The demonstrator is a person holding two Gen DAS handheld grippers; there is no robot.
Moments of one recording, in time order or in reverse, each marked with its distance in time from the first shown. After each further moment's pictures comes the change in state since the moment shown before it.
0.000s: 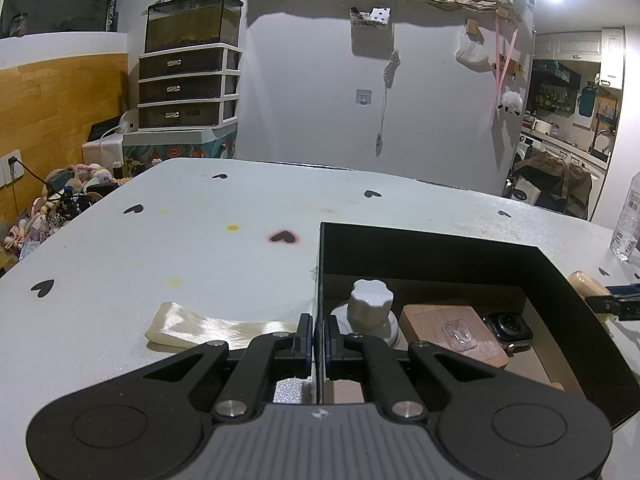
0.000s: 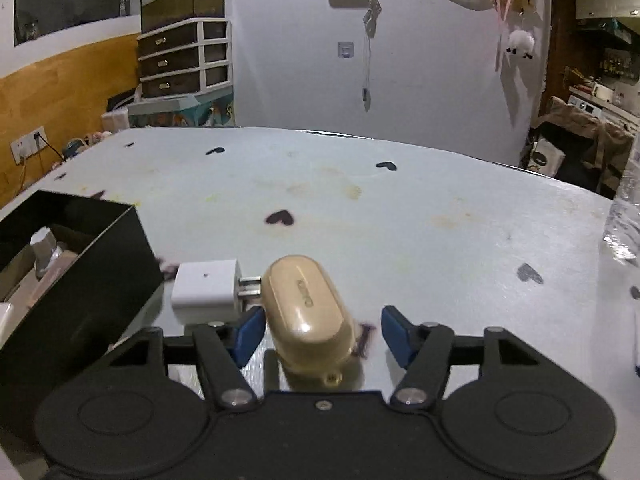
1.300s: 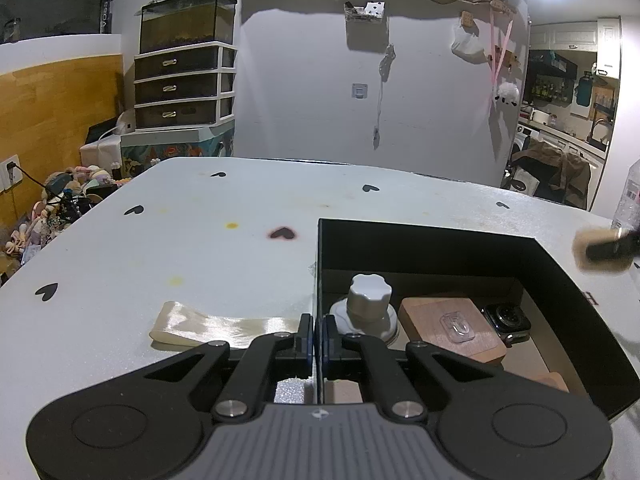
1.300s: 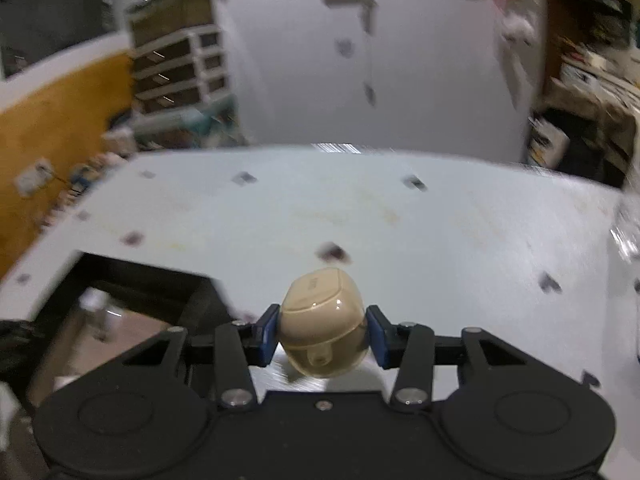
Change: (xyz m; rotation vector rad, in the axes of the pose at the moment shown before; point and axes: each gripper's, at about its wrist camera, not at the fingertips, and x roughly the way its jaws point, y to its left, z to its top) left arm -0.003 -0.001 0.000 0.023 0.017 0.002; right arm -0.049 0.056 0.057 0.069 0.010 0.063
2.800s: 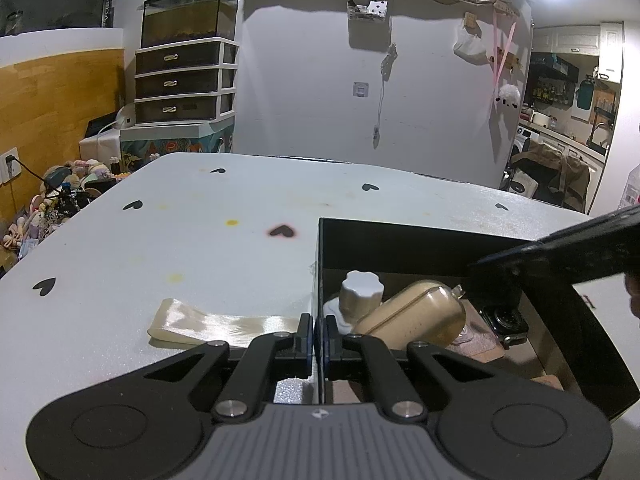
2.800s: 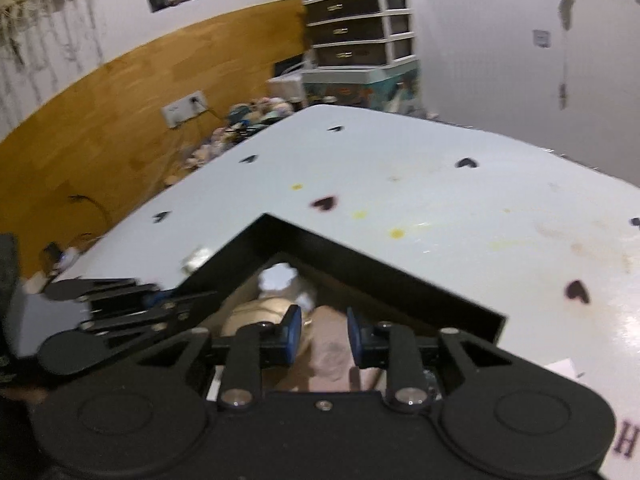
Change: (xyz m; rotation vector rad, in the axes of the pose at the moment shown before) left arm 0.000 0.003 0.001 -0.016 0.008 -0.010; right arm 0.075 0.099 0.009 -0.206 0.146 0.383
